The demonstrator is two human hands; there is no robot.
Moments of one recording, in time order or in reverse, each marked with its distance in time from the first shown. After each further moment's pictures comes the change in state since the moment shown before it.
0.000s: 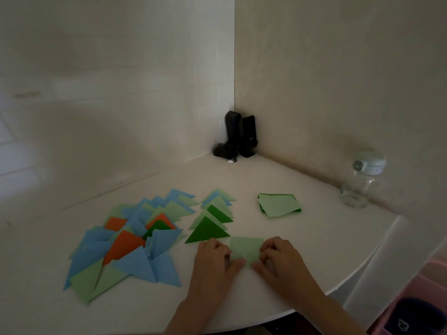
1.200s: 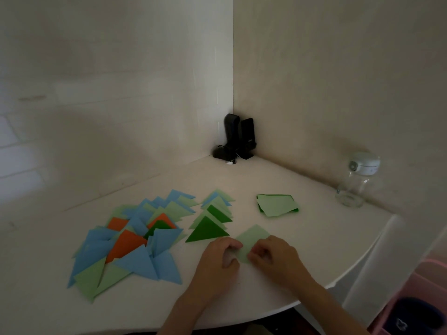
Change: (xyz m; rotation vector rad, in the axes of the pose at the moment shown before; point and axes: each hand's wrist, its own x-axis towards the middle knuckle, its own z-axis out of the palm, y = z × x) left_hand 0.001 0.000 -0.003 -0.328 -0.115 0.034; right_hand 0.019 -0.020 -0.020 0.019 -0.333 0.281
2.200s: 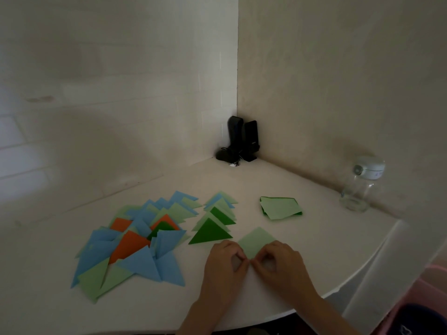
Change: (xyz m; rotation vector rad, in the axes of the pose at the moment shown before) left_hand 0.002 -0.005 0.019 0.135 0.187 0.101; right_hand -0.008 0.008 0.021 0.080 0.323 -0.141
